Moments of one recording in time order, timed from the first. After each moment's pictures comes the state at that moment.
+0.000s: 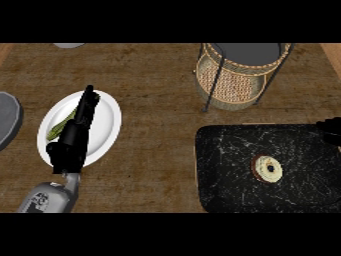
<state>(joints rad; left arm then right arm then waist) -0.17 0.25 -0.28 -1.52 0.07 0.38 0.01 -0.19 -0.71 -0.26 -2.07 0.02 1.09 0.03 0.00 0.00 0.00</state>
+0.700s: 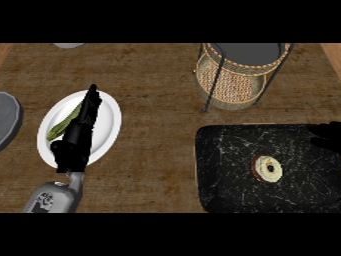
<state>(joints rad) -0.17 0.20 -0.25 -1.53 0.02 0.35 0.03 -0.10 -0.78 -0.16 -2.07 0.37 0.98 -0.15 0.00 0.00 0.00</state>
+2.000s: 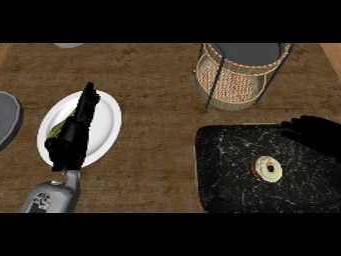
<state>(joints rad) -0.16 0.15 -0.17 -1.55 -0.04 0.27 0.06 -0.10 -0.74 0.05 -1.82 0.79 0.63 -0.44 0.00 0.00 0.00</state>
